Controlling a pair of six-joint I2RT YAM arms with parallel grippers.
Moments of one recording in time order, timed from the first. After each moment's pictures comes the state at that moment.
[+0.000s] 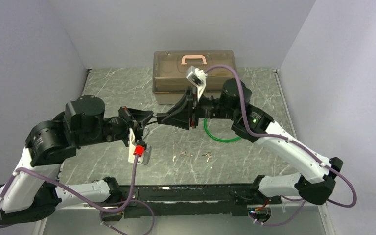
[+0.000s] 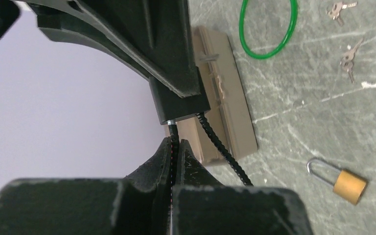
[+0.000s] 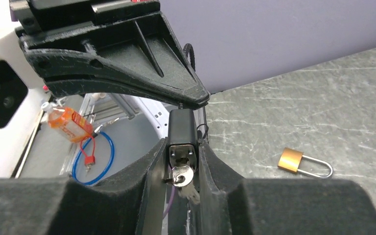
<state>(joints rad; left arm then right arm) -1.00 1.00 1.73 -1.11 0.14 1.25 0.93 1.19 1.35 -0.10 -0.59 0.37</state>
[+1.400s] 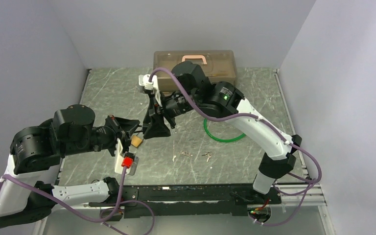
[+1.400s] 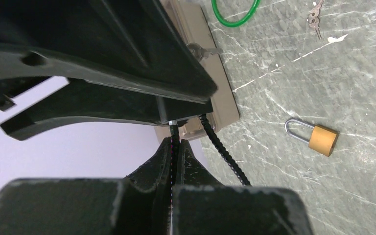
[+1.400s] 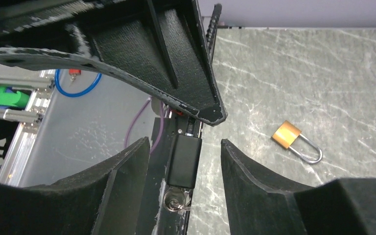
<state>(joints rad) -1.04 0.95 1.77 -1.33 0.05 1.30 1.06 1.71 2.19 -0.90 -0.70 -0.09</state>
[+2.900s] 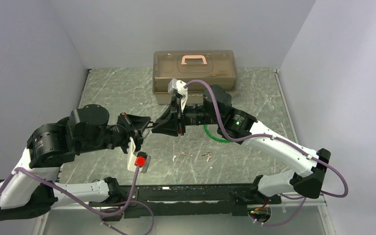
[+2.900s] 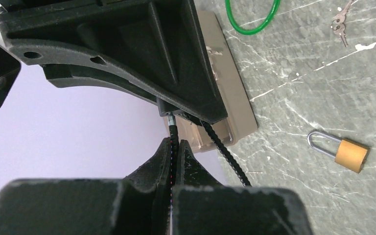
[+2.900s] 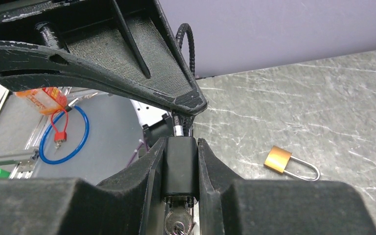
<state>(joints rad) -1.10 0.95 1.68 -1.19 -0.01 1.32 1.00 1.32 1.39 -0.13 -0.58 0.19</state>
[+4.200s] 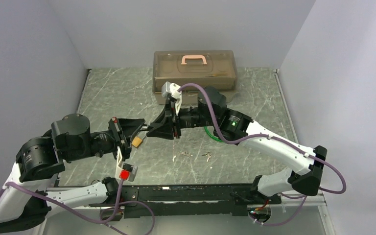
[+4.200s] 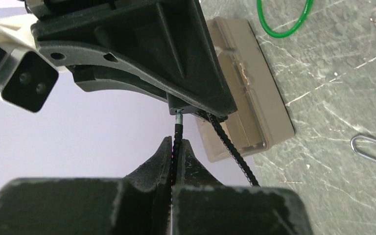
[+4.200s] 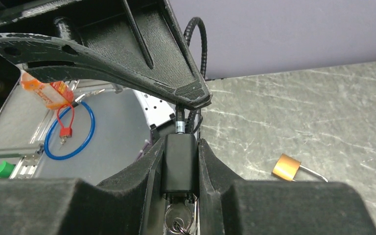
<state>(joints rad) -1.04 0.79 1.53 -1.05 0.09 1.49 1.05 1.34 1.42 -0.13 -0.58 0.17</state>
